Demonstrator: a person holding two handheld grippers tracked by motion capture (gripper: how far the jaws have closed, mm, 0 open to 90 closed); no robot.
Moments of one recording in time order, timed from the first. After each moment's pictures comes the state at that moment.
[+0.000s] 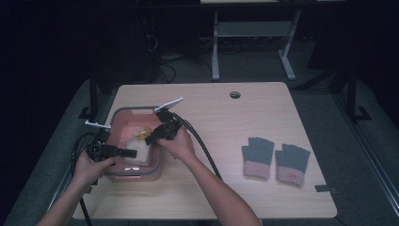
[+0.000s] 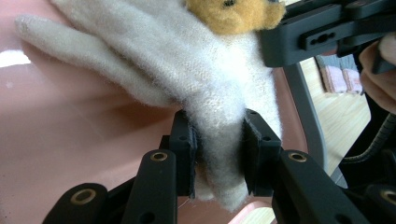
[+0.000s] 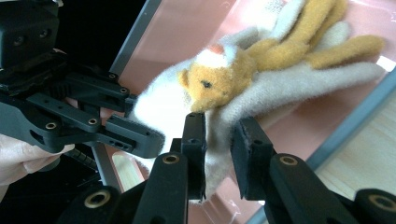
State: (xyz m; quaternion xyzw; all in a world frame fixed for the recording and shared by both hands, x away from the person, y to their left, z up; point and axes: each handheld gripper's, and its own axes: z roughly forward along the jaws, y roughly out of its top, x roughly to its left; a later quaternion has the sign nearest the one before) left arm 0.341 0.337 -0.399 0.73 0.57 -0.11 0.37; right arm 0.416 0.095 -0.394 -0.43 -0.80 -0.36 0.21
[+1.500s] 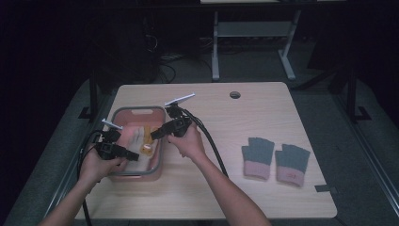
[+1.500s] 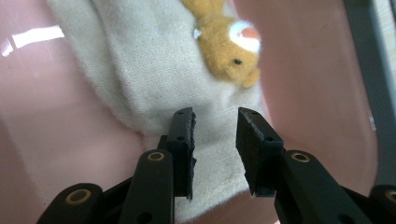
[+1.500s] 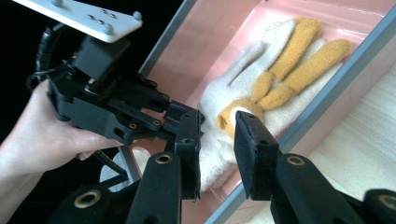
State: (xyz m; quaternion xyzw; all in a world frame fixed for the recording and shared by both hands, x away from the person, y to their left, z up) left arm 0.353 0.314 -0.405 0.77 0.58 -0.07 0.26; right arm 0.410 0.063 -0.374 -0.42 -0.78 -0.41 0.20
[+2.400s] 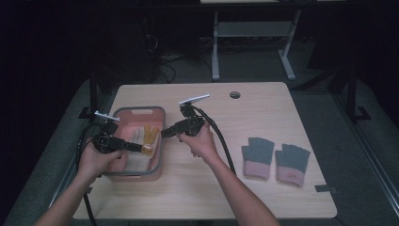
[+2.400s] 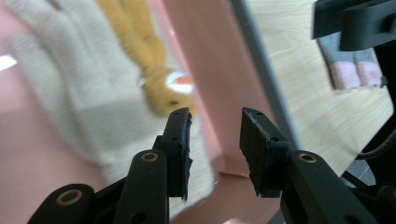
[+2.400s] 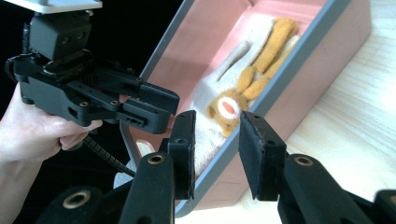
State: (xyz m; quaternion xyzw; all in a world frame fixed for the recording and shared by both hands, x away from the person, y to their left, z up) left arm 0.352 0.306 -0.367 0.76 0.55 -0.08 0.34; right arm 0.411 0.024 -0.377 -0.44 -0.76 -0.43 0.22
